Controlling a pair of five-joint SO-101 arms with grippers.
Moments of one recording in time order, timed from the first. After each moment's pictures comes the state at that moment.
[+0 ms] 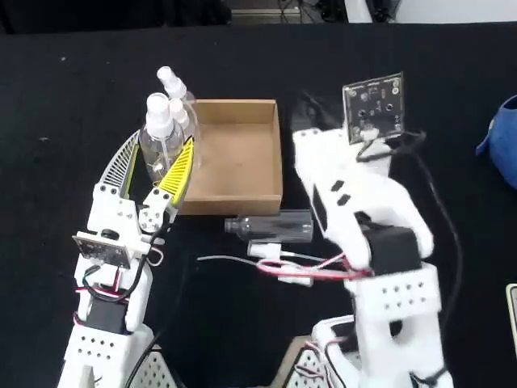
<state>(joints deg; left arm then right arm) 6.4 -96.6 96.8 -11.5 -5.3 -7.7 -52.5 39.9 45.3 3.3</state>
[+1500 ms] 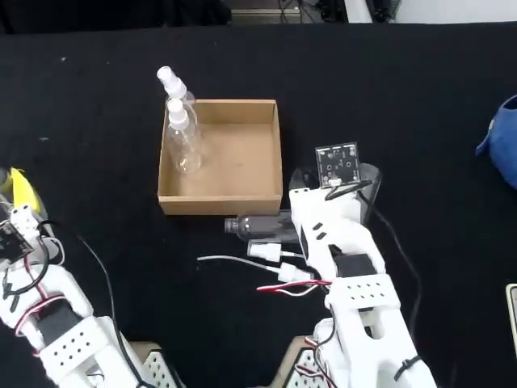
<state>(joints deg) -44.4 -90.3 96.8 -2.2 -5.4 -6.2 -52.5 82.3 9.6 4.1</state>
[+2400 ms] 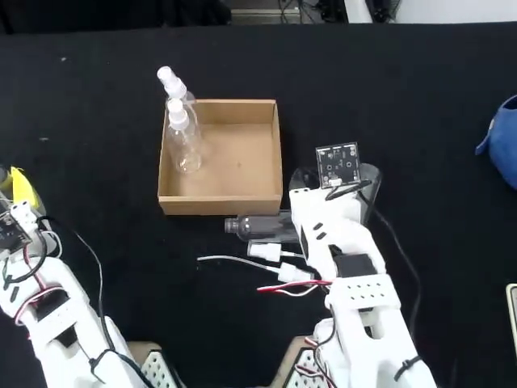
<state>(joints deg) -44.7 -56.7 96.6 -33.8 -5.4 -6.2 -52.5 82.3 9.6 4.1</state>
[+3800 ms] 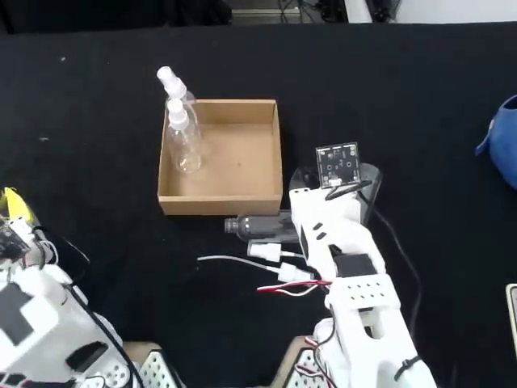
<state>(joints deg) -50.5 -0.1 88.4 -82.3 -5.4 -6.2 -52.5 82.3 9.6 4.1</state>
